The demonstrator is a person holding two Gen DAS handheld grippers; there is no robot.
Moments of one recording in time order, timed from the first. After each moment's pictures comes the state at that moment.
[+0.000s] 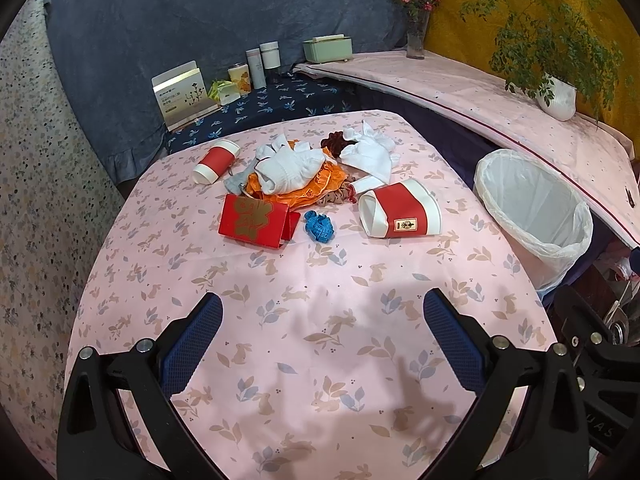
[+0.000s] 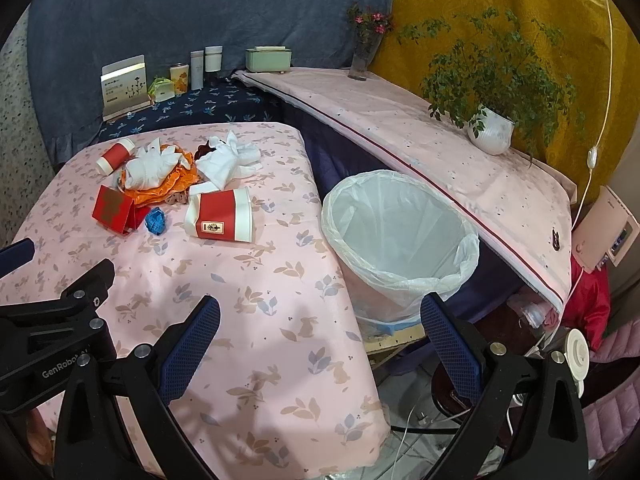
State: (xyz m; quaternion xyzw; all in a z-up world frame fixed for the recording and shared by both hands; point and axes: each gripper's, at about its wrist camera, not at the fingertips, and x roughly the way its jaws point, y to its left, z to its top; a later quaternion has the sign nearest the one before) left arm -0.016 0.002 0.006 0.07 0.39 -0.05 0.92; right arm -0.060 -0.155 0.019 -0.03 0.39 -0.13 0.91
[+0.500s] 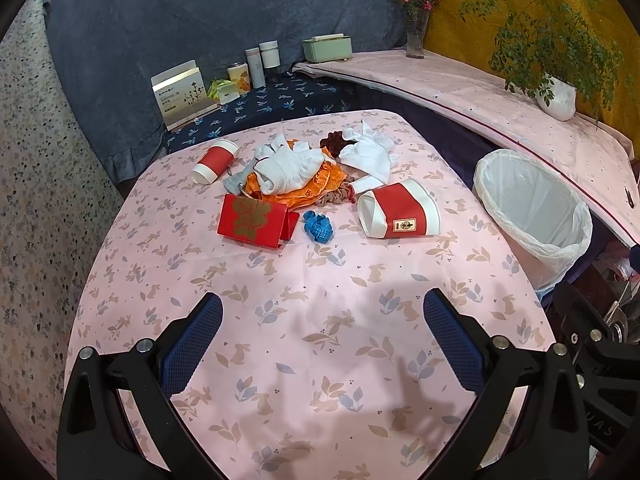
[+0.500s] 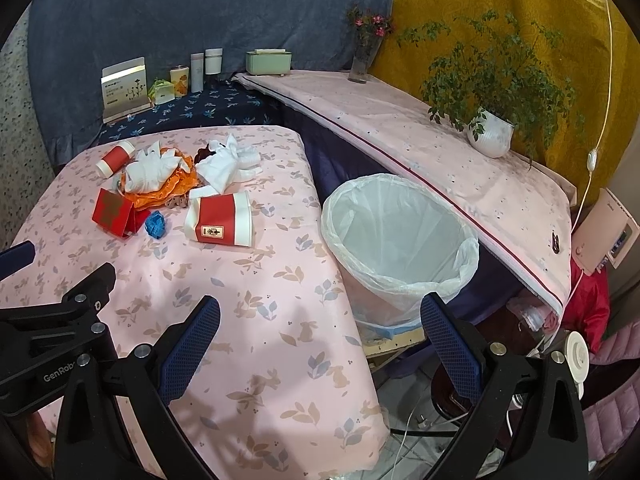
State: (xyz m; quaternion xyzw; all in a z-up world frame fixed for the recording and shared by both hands) left arm -0.016 0.002 0.006 0.07 0.39 -0.05 0.92; right arm -0.058 -0.156 0.020 -0.03 0.38 -0.13 0.91
